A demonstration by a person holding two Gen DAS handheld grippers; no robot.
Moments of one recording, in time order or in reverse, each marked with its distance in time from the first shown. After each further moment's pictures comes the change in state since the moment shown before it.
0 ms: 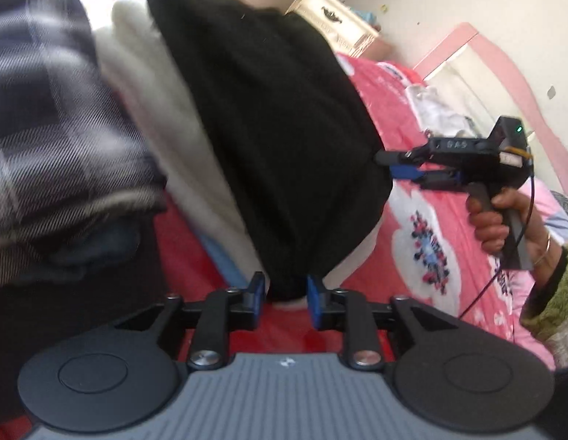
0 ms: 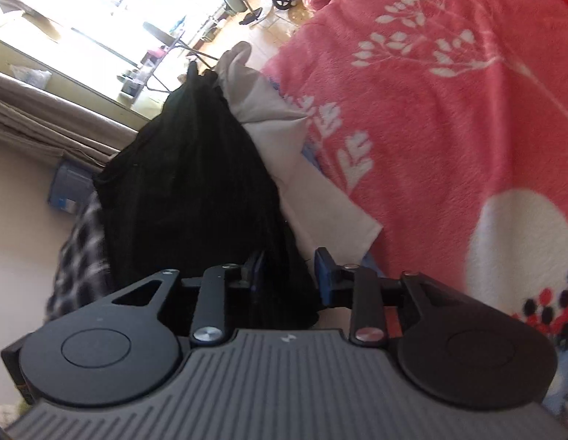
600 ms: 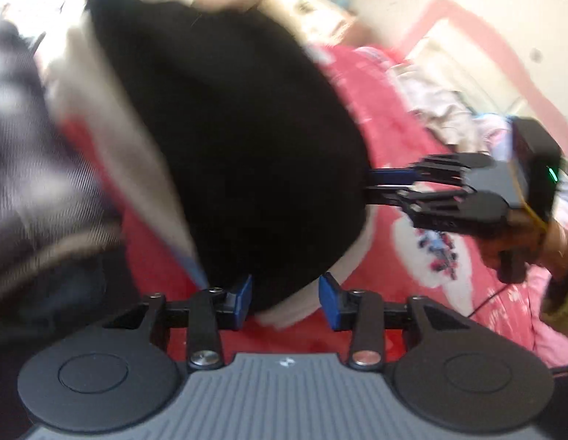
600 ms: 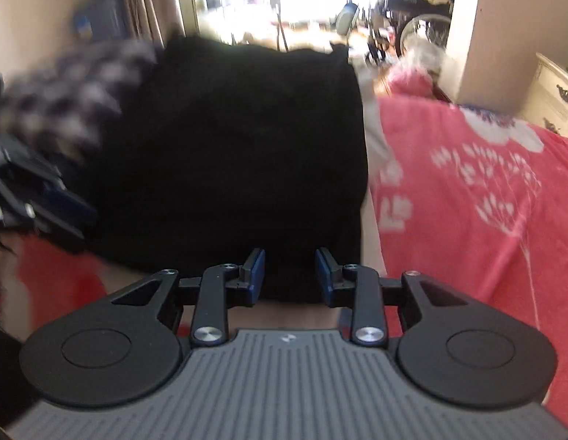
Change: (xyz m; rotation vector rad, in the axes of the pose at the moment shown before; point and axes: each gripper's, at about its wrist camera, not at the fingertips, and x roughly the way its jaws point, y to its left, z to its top) left arm 0.017 -0.018 0.011 0.102 -0.007 0.003; right arm 0.007 0.074 -0.079 -0.813 -0.051 -0.250
